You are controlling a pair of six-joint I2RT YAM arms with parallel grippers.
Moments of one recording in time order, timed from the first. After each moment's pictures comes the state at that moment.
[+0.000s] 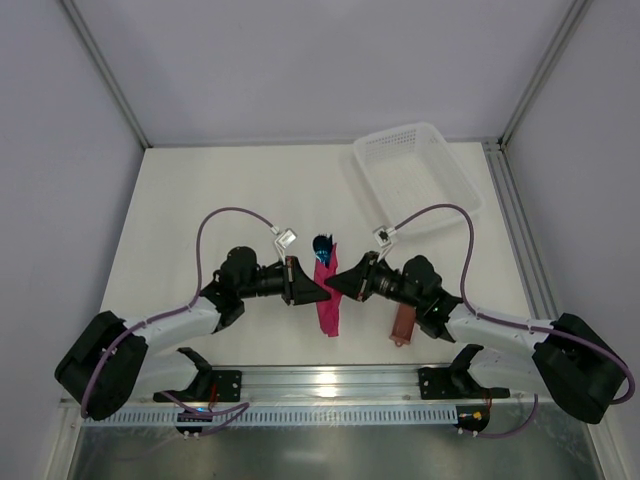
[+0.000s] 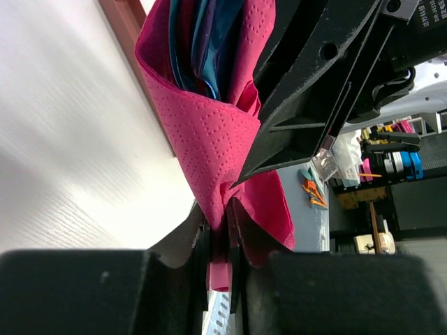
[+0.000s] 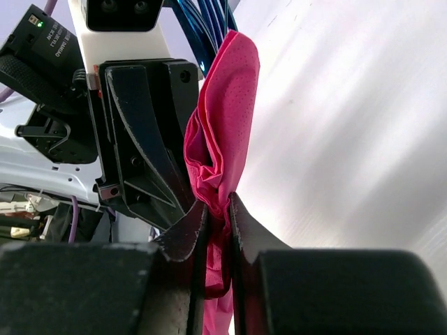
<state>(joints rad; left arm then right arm) -0.66 1.20 0.39 0.61 0.72 -0.84 0.77 1.12 0.34 0.72 -0.32 0.82</state>
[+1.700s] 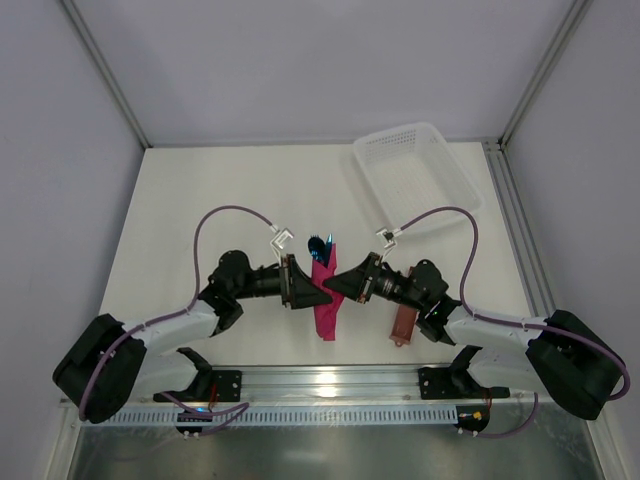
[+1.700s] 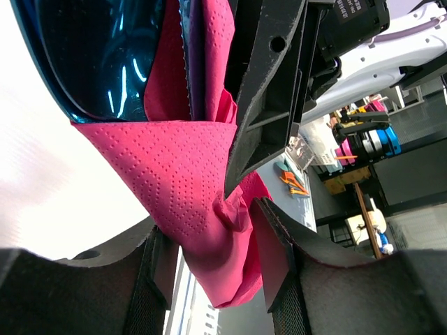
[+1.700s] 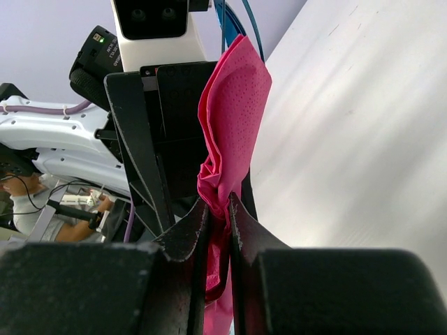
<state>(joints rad) -0.66 1.19 0.36 0.79 0.80 -0.89 0.78 1.15 0.28 0.95 -0.39 0.97</state>
